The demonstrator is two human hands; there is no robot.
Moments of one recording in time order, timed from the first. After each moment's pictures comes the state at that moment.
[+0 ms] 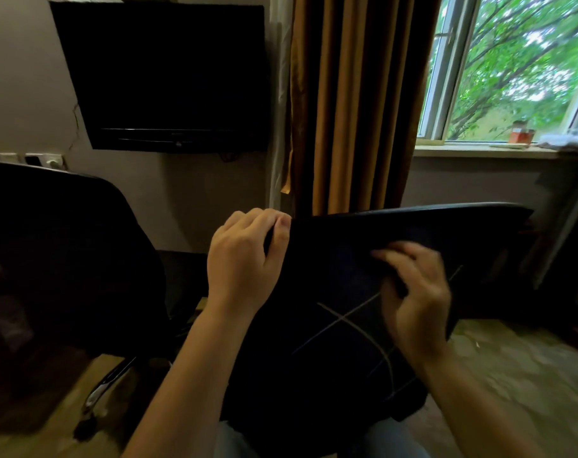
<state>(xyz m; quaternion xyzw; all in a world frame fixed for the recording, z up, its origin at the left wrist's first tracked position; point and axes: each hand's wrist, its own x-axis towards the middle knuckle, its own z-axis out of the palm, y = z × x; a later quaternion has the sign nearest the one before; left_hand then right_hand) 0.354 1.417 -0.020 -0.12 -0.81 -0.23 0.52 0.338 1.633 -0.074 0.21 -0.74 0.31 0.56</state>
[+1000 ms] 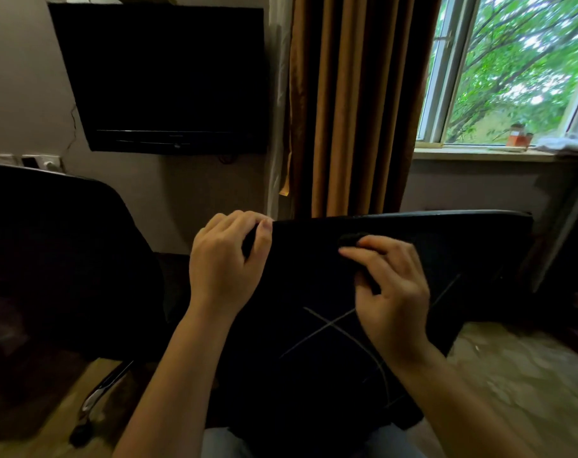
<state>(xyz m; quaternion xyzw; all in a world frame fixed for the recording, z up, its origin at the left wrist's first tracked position) 0.348 1.395 -0.020 -0.11 -0.81 -0.24 0.52 0.345 1.601 -0.054 0.25 -0.74 0.28 0.56</state>
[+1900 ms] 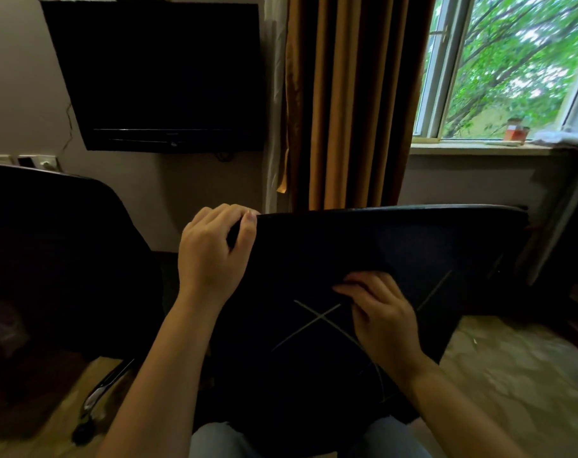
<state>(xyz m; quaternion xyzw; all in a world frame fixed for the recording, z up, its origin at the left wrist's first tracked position) 0.345 1.386 -0.018 -0.11 -0.81 -0.26 0.52 0.329 1.623 -0.109 0.28 -0.80 0.20 0.49</state>
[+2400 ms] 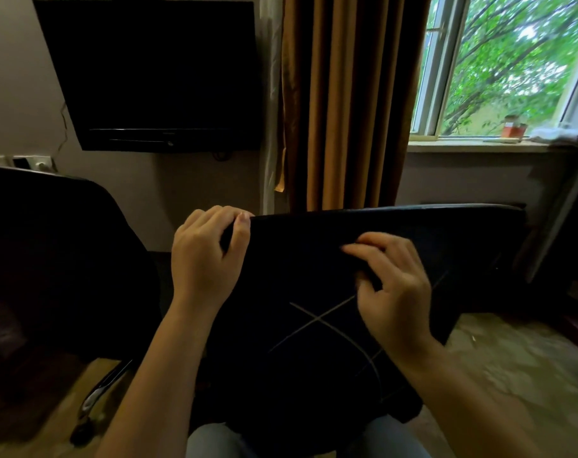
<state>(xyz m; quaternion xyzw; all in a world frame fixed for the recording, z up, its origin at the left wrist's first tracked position) 0.348 1.389 -0.019 -0.09 -0.81 -0.24 0.53 0.347 1.616 -0.058 0.24 -0.76 0.27 0.54</state>
